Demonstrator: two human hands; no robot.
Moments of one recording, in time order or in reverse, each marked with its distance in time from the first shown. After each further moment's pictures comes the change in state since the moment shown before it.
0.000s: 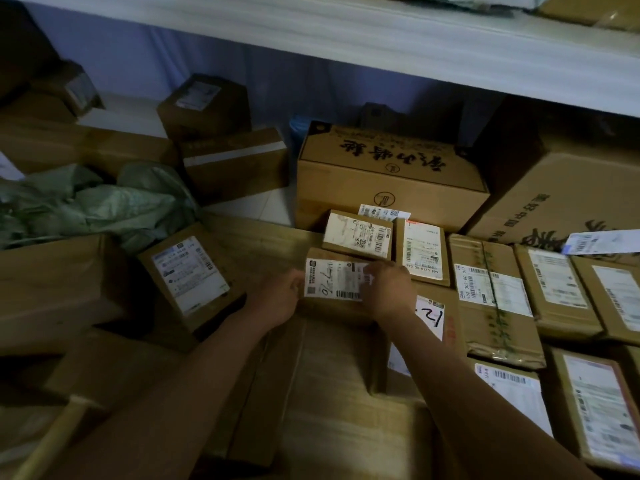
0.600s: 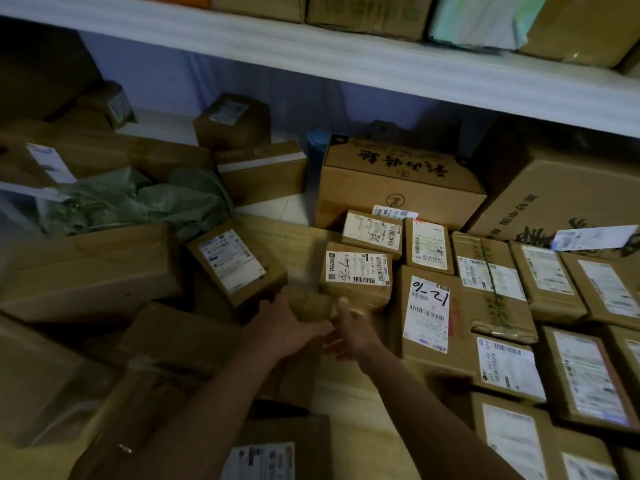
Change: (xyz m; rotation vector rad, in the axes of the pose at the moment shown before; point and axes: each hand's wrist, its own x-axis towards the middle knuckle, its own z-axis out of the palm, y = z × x) left_hand -0.088 -0.048 -0.001 -0.025 -0.041 -0.287; right_hand -0.116 -0.057 0.032 0.797 -0.437 0.276
